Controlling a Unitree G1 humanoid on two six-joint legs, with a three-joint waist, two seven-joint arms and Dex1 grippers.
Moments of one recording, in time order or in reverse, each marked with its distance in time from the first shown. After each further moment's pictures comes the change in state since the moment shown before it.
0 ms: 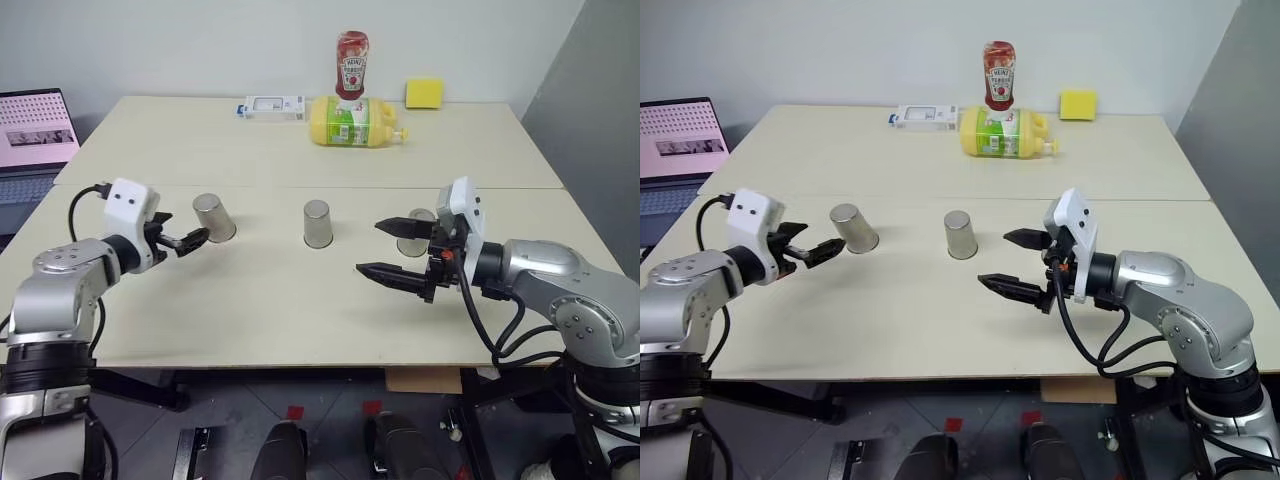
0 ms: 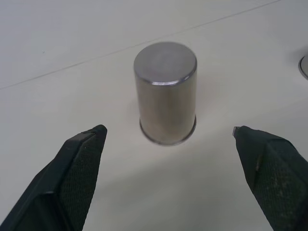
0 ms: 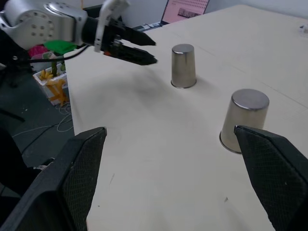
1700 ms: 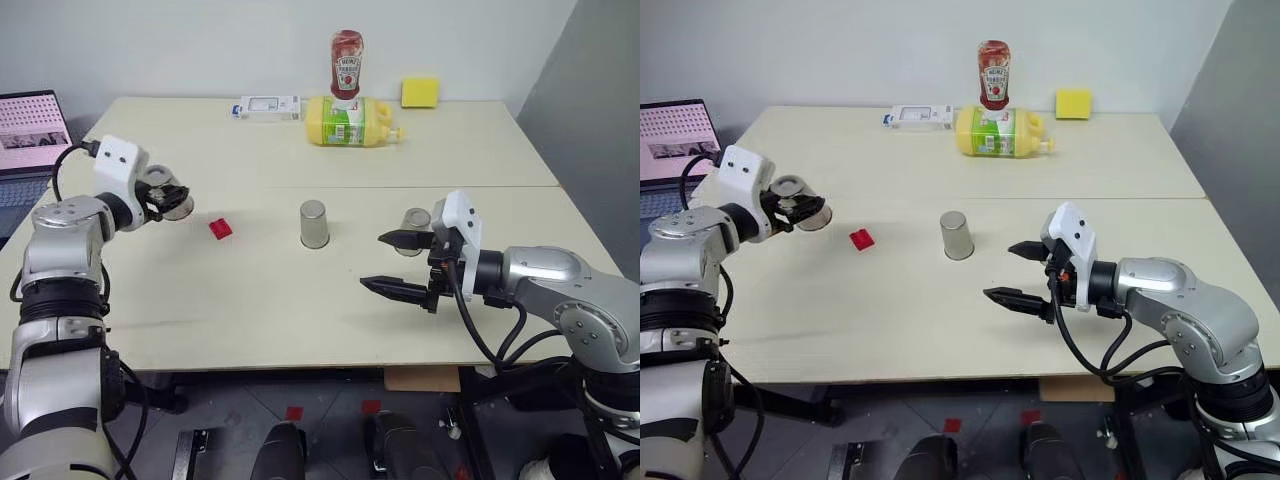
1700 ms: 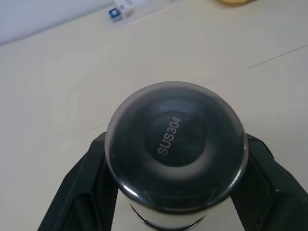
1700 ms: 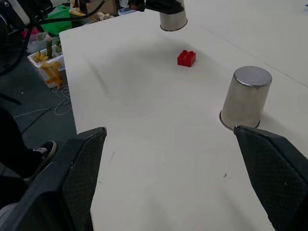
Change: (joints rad) left arm -0.320 -0.008 -0.017 0.499 0.204 -0.235 0.010; right arm 0.023 -0.049 0.031 -0.023 -0.018 0.029 0.009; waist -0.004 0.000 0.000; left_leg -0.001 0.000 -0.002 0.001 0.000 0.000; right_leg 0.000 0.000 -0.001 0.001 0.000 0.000
